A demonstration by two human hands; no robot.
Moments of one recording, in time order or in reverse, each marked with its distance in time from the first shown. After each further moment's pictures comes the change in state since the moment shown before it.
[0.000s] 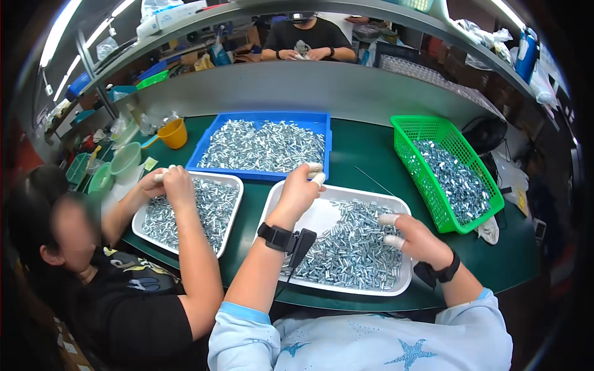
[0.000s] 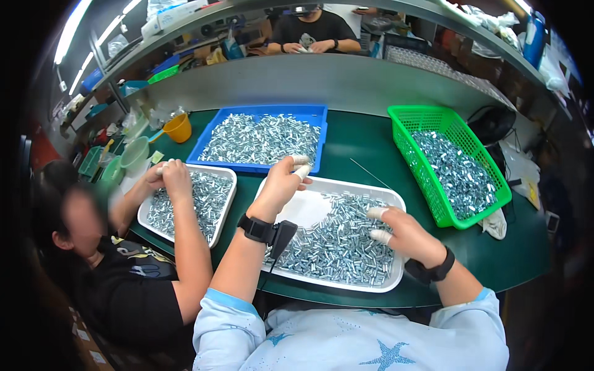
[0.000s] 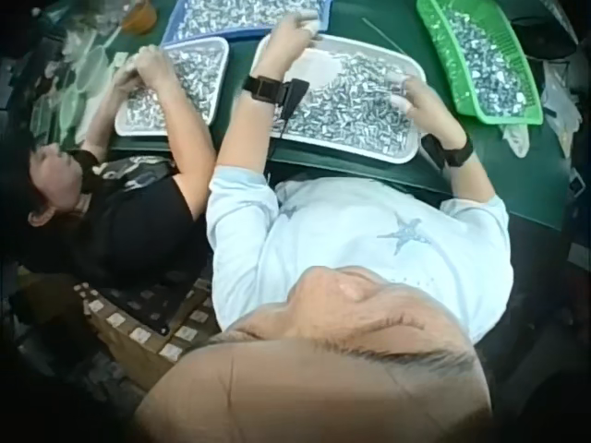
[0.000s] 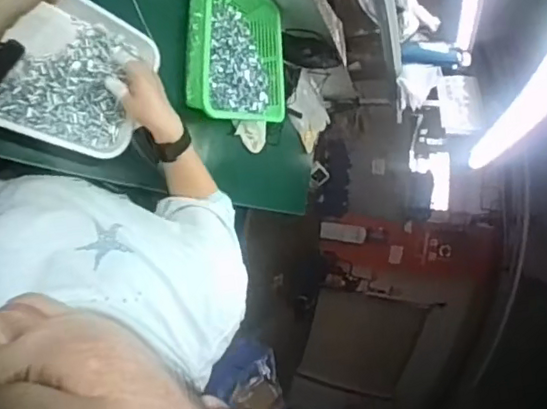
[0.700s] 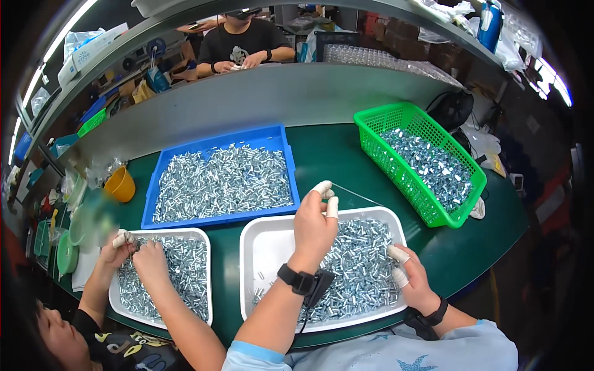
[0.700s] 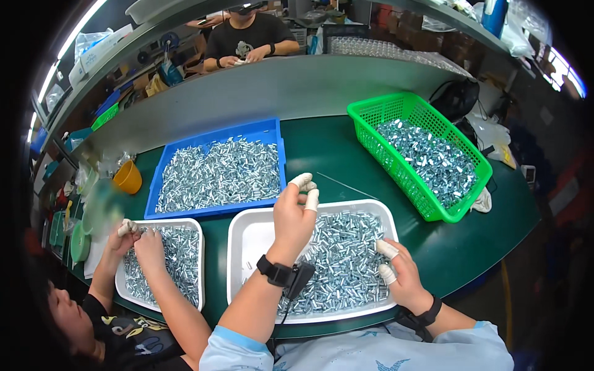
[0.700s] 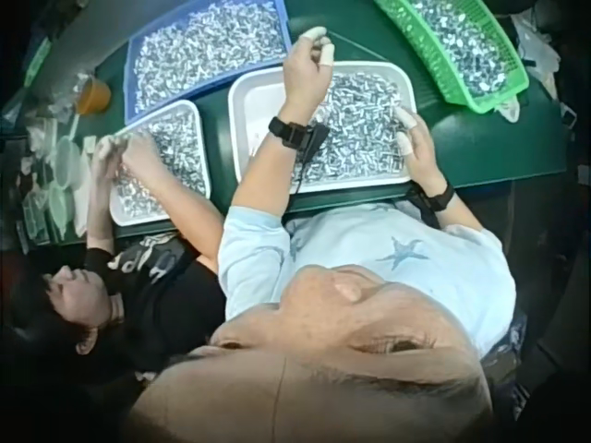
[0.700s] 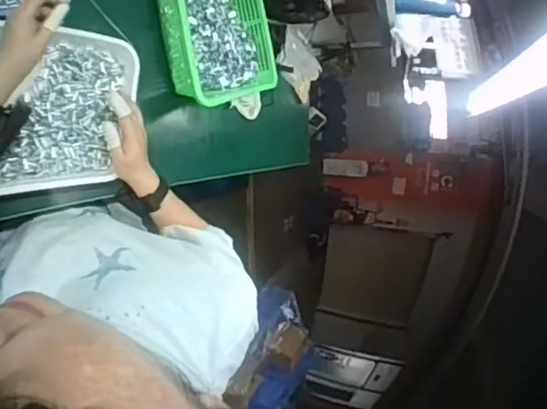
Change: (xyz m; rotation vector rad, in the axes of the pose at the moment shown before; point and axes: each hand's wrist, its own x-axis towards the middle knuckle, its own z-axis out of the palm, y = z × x) left_hand 0.017 -0.025 0.070 0.101 0.084 0.493; right_hand -0.058 -0.012 0.076 0.119 0.513 0.293
